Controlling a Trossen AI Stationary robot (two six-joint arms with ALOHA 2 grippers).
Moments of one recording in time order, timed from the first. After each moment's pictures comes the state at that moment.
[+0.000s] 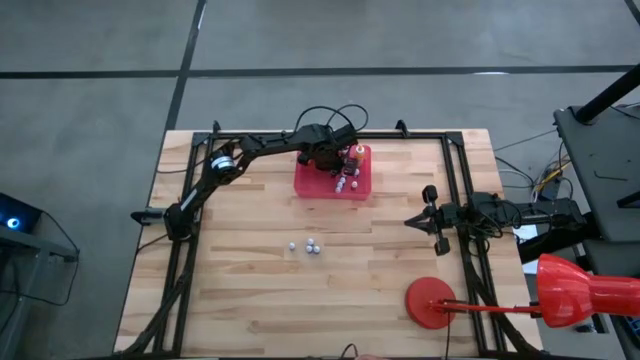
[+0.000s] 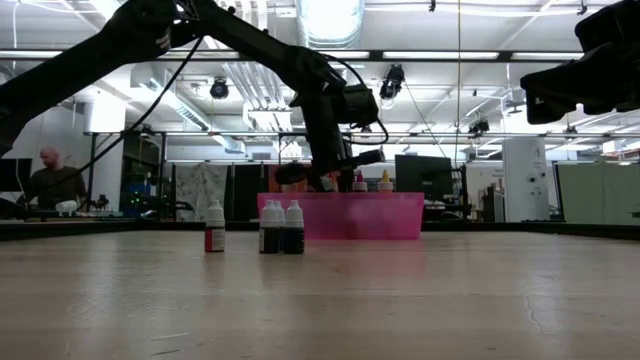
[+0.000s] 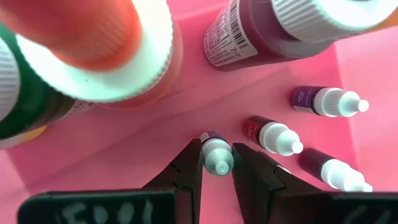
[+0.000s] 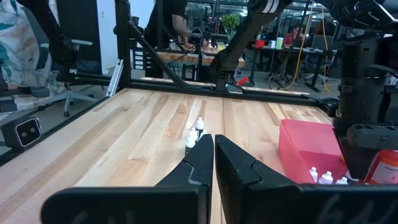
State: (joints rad) left arm 0.41 2.31 2.04 -0.94 -0.04 -0.80; right arm 0.07 0.04 0.01 0.01 -0.05 -0.03
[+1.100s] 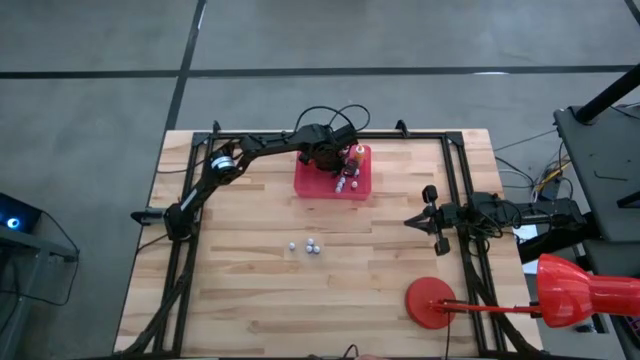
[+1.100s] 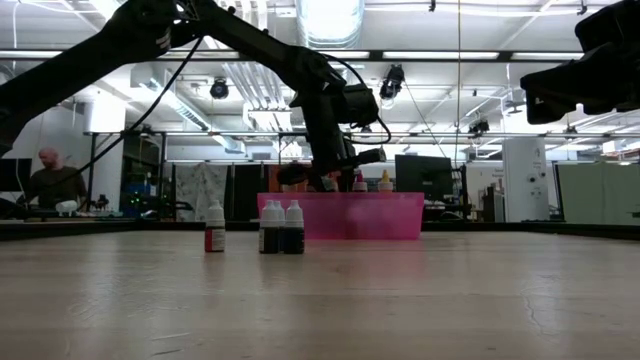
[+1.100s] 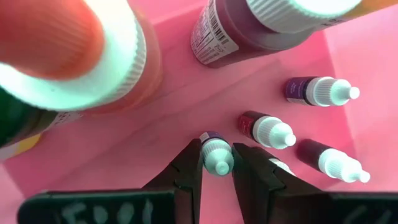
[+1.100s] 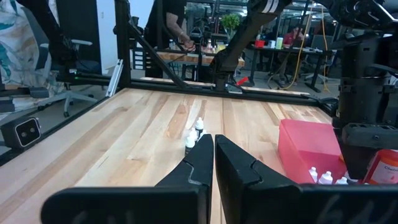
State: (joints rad) left arm 0.41 2.31 2.04 -0.93 -0.02 -0.73; right arm 0.07 0.04 0.01 0.01 -0.05 -0.03
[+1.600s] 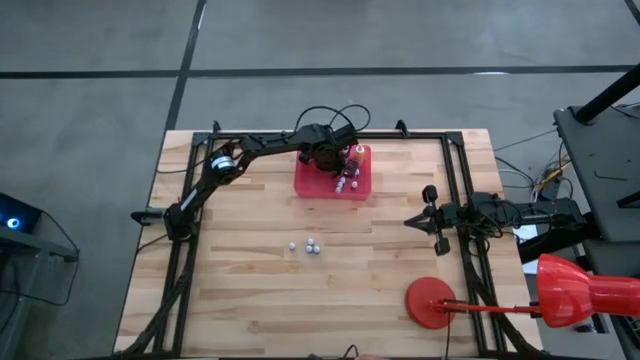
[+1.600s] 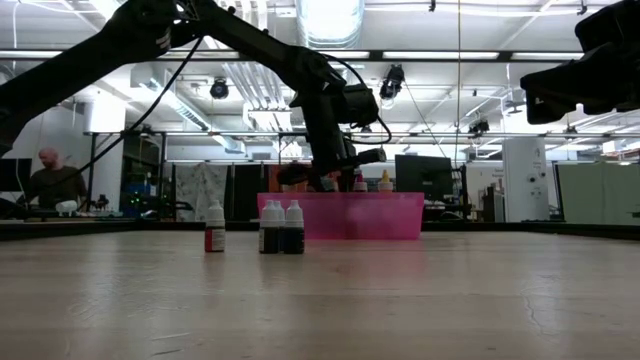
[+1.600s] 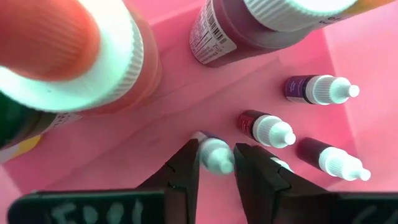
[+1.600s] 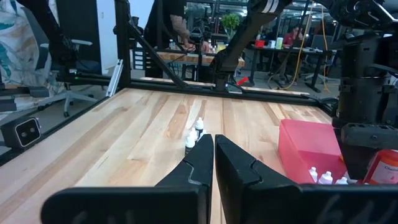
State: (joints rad) left arm 0.41 2.31 2.04 -0.93 -0.02 -0.72; right arm 0.07 0.04 0.01 0.01 -0.05 -0.03
